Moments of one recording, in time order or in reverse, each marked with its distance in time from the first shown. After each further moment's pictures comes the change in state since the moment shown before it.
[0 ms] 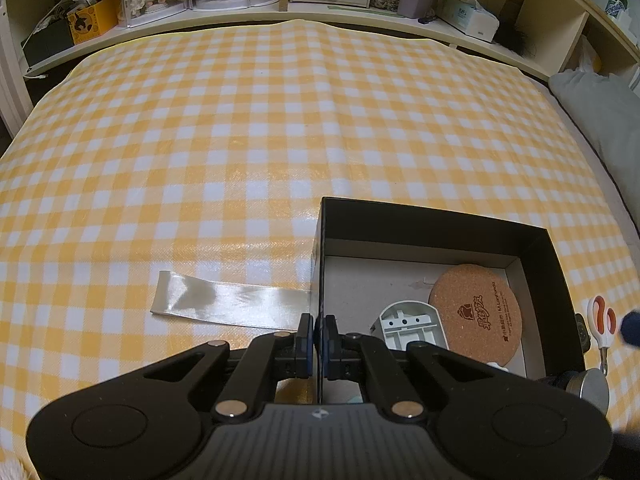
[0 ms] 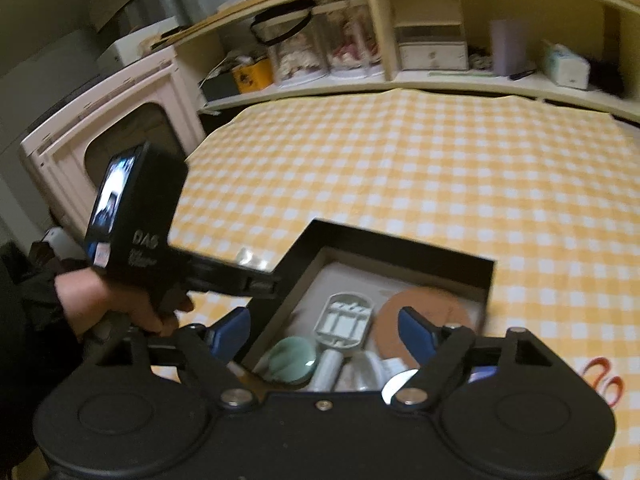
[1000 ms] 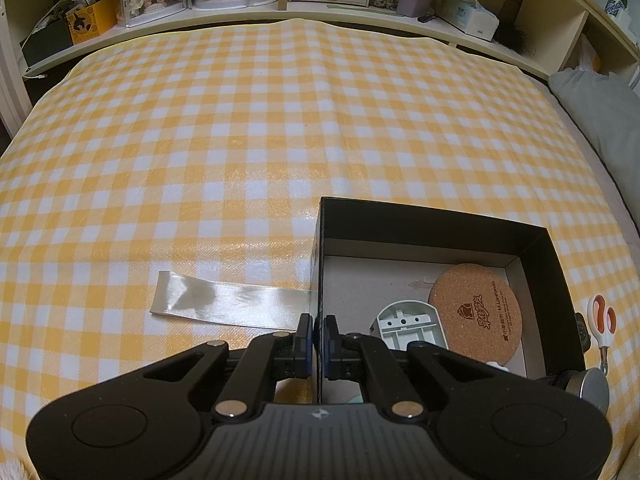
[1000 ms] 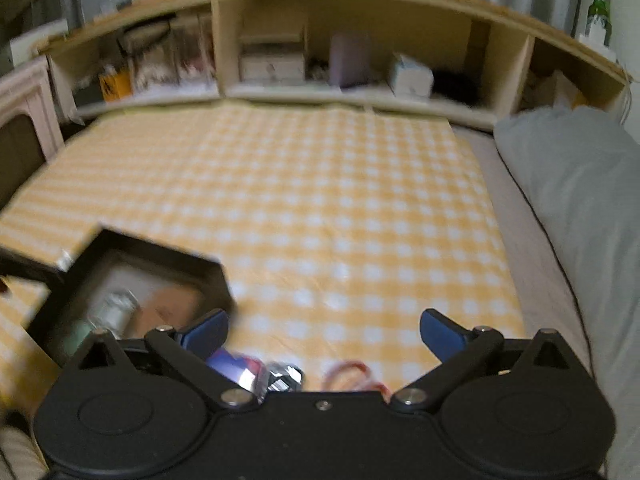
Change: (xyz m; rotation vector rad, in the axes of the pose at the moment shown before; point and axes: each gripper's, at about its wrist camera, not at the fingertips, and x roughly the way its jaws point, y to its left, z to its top) left arm 0.000 -0.001 0.000 0.000 0.000 0.000; right arm -0.056 -0.147 -0.012 -0.003 0.005 -0.388
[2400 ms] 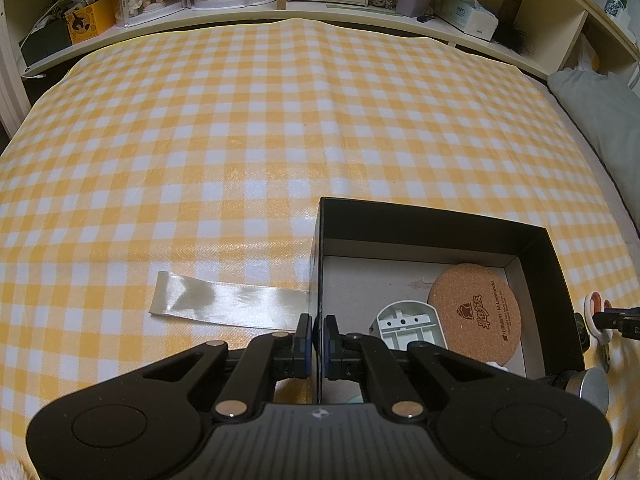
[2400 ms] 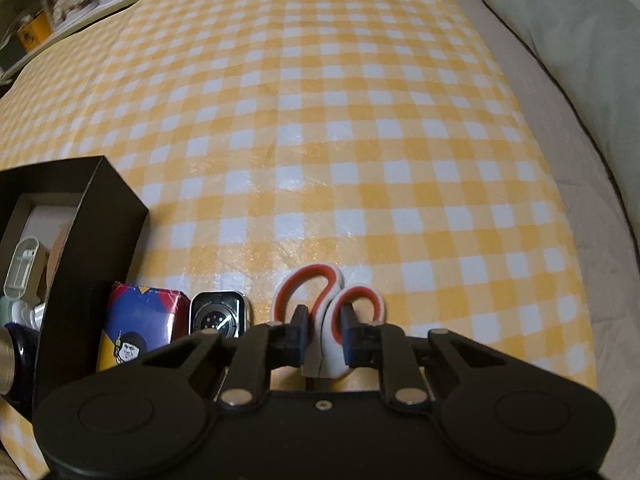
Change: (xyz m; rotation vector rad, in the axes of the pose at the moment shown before) left arm 0.000 0.000 0.001 0.000 0.001 -0.001; right arm 0.116 -0.013 -0.037 0.145 0.324 -0.034
